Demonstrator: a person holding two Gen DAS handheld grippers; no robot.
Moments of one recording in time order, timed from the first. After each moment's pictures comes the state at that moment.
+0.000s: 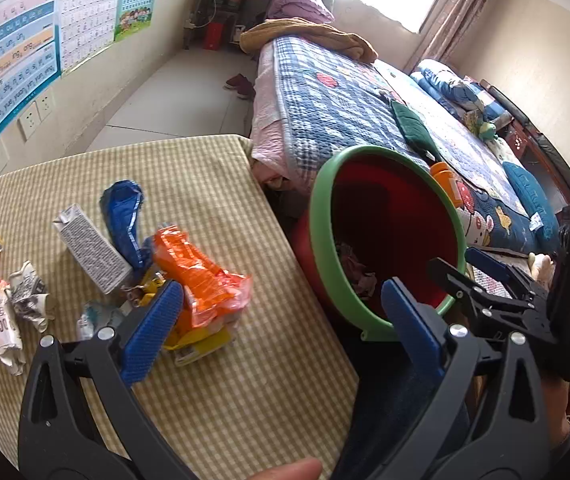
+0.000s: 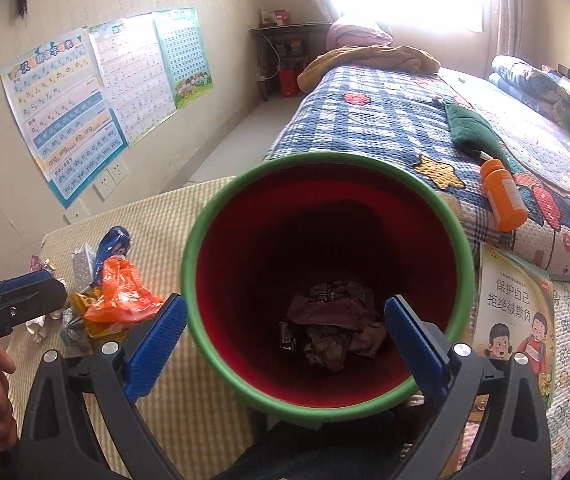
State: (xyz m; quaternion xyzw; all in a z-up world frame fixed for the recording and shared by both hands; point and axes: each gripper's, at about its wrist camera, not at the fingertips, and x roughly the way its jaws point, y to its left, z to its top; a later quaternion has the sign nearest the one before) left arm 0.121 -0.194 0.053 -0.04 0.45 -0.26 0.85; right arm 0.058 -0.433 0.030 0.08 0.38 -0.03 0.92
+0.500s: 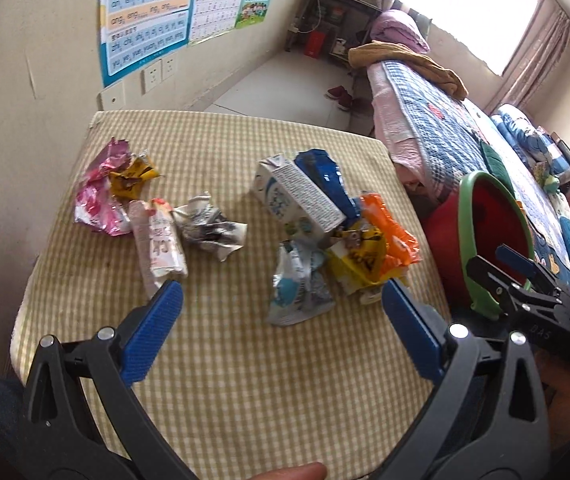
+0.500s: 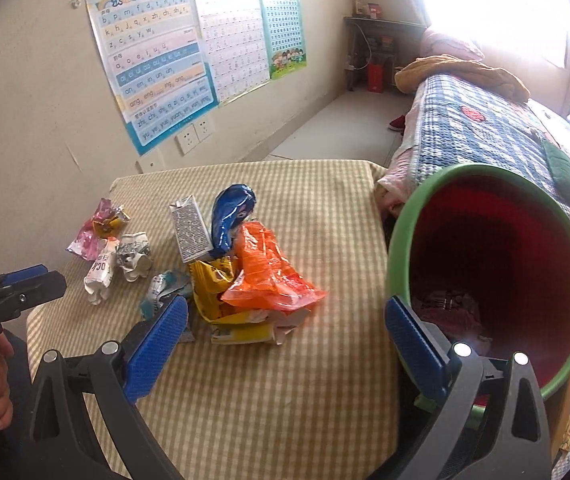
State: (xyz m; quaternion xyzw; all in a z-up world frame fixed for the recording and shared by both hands) left arm 0.092 -0.027 0.031 -0.09 0.46 -0.11 0.88; right arm 0.088 -0.294 0.017 0.02 0.40 0.09 0.91
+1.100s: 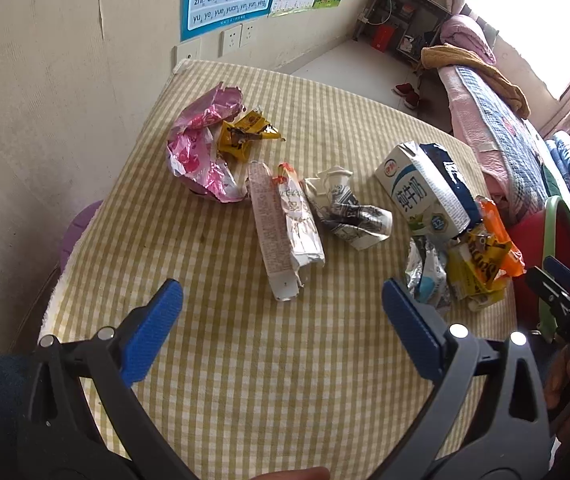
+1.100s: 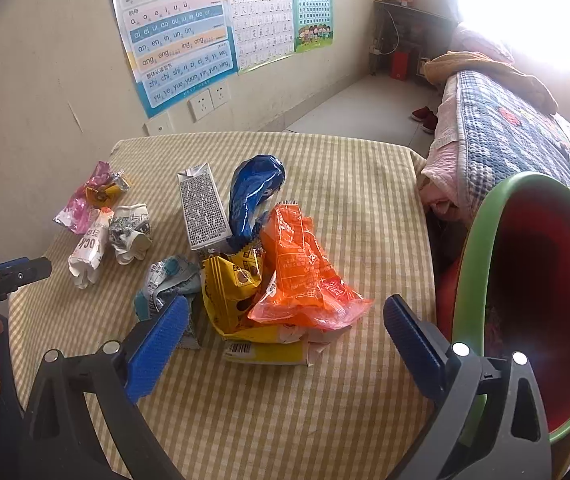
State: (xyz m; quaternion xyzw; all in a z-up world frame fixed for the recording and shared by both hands) left arm 0.114 0.047 -0.027 -0.12 0.50 -0.02 0.86; right arm 0.123 -0.262 -0.018 -0.02 0.44 0.11 0.89
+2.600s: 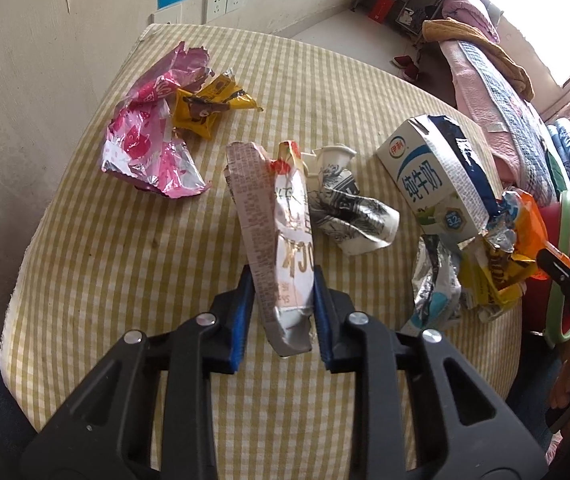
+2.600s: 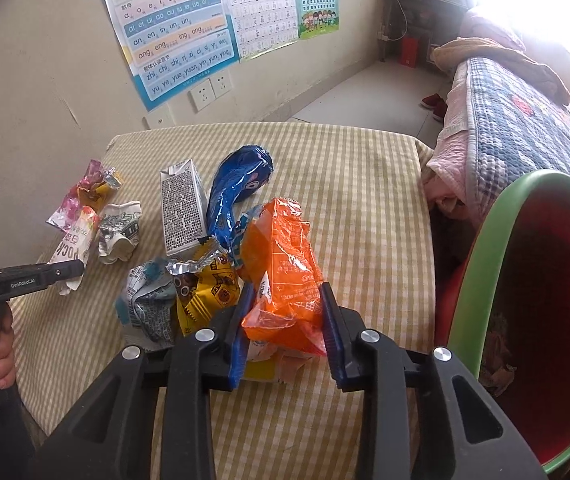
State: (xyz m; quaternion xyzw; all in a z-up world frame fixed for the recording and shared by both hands) left arm 0.141 0.031 -0.051 -0.12 0.54 -0.04 0.83; right arm 0.147 -0.279 -0.023 -0.02 0.46 0.13 0.88
